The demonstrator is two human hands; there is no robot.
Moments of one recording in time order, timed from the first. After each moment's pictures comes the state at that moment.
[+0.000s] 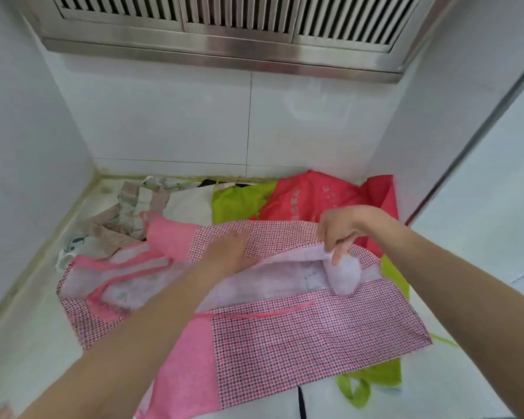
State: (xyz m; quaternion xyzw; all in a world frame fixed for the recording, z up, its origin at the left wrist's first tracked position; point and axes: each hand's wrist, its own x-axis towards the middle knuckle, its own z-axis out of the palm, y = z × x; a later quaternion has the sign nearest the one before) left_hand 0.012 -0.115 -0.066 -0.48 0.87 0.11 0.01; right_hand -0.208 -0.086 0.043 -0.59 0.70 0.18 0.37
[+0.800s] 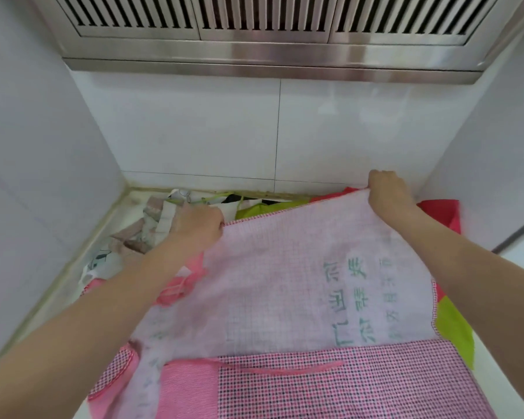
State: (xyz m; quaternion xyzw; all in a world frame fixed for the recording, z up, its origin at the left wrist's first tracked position) left_hand 0.047 -0.213 -0.002 -0.63 0.77 0.00 0.07; right_hand -0.271 -0.210 0.027 -0.63 0.78 -0.05 -0.05
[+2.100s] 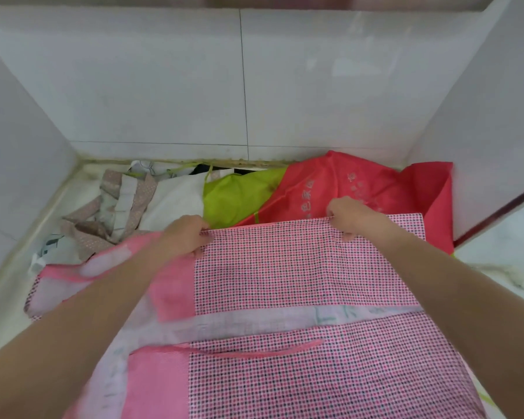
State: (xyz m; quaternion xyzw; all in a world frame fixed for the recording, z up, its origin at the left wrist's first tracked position) left_hand 0.026 -0.229 -0.085 -0.58 0.76 0.27 0.07; right_hand -0.288 -0.205 -0.066 -0.66 0.71 0.12 0.21
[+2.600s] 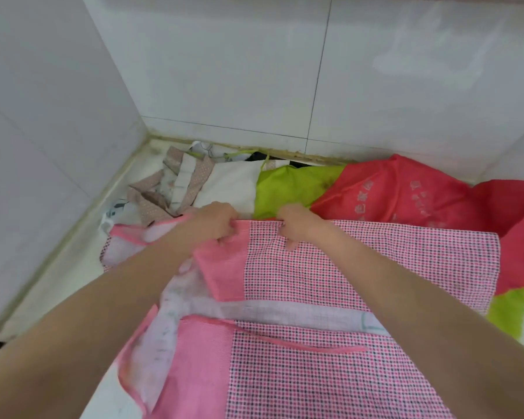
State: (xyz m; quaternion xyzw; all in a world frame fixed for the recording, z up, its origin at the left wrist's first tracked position) left_hand 0.068 -0.212 -0.073 -0.62 0.75 0.22 0.11; right_hand -0.117 -0.219 -0.081 -0.78 0.56 0.11 0.27
